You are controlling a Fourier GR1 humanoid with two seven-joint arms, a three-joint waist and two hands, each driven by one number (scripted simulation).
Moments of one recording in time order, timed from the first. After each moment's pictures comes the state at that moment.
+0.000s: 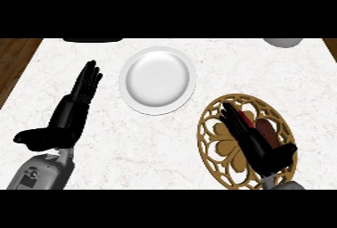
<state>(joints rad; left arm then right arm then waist) -0.22 0.32 -0.23 -1.62 0.19 0.21 -0.06 -0.04 -0.26 0.34 -1.51 -0.32 0.04 -0.07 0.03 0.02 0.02</state>
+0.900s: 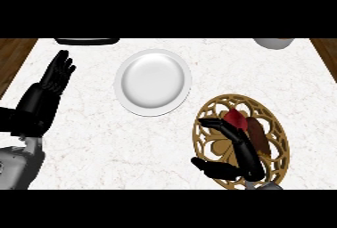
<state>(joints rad) -0.26 0.45 -0.12 -1.60 0.21 0.14 0.06 -0.07 -0.21 0.44 -1.49 0.15 -0.27 -0.44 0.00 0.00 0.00</state>
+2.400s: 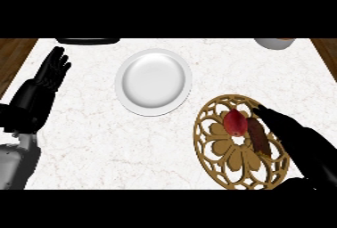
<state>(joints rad) -0.27 0.42 -0.04 -1.59 0.19 0.07 0.08 -0.09 -0.70 0.38 -2.06 0.41 0.28 0.65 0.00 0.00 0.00</state>
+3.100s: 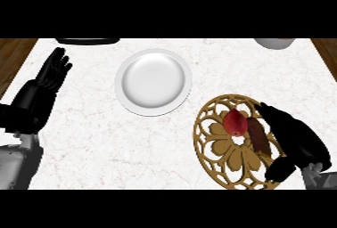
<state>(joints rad) -0.27 0.37 0.00 -1.59 0.14 0.02 0.09 -0.13 -0.57 0.35 -1.80 0.62 0.35 0.62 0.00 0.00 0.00</state>
